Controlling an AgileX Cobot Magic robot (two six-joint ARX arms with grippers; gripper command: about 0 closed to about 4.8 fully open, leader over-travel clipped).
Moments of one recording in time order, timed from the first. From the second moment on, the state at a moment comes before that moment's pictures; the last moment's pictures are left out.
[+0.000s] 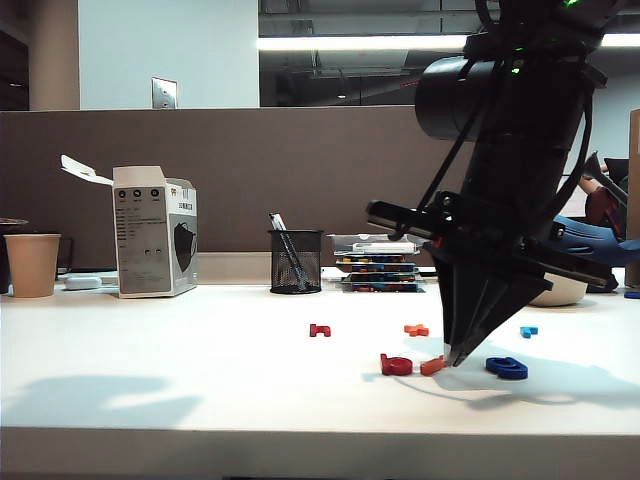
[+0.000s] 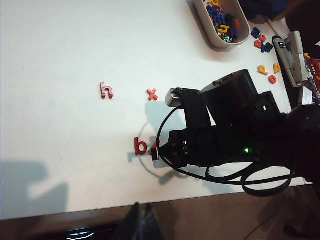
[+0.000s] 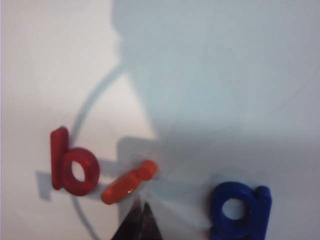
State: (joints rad) left arm -1.16 1.20 1.52 -1.10 -0.47 -0.98; right arm 0.54 1.70 1.05 -0.65 -0.18 0.49
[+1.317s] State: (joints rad) left arm -1.16 1.20 1.52 -1.00 -0.47 -0.89; right arm 0.49 1.69 1.24 -0.70 -0.10 0.36
